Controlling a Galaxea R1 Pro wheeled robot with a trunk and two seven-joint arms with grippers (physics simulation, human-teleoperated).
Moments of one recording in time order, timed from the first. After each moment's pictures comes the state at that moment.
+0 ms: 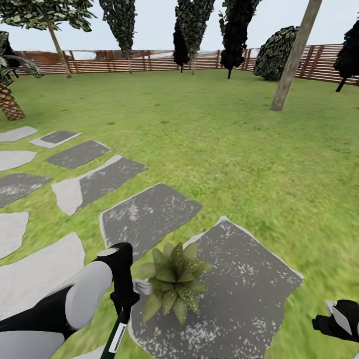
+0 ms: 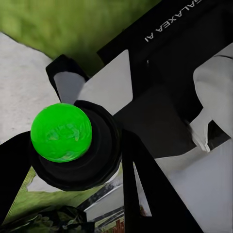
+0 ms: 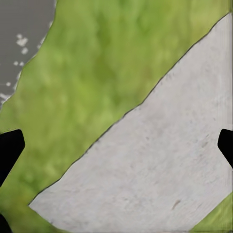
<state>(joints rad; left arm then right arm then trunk) -1.01 -0.10 0.42 -0.19 -1.87 0.97 -1.56 -0.79 -0.47 0.04 0.02 -0.10 0.43 0.08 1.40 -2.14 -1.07</state>
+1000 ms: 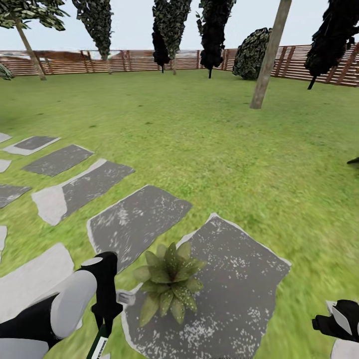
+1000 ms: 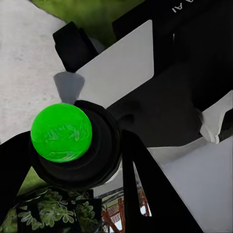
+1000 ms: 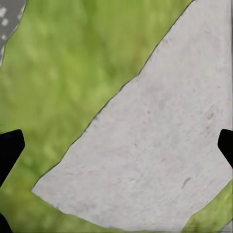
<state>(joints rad) -0.95 -0.01 0.42 -0.18 -1.87 0.97 -1.56 -0.79 -0.47 0.04 0.02 -0.10 0.43 0.08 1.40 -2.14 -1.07</state>
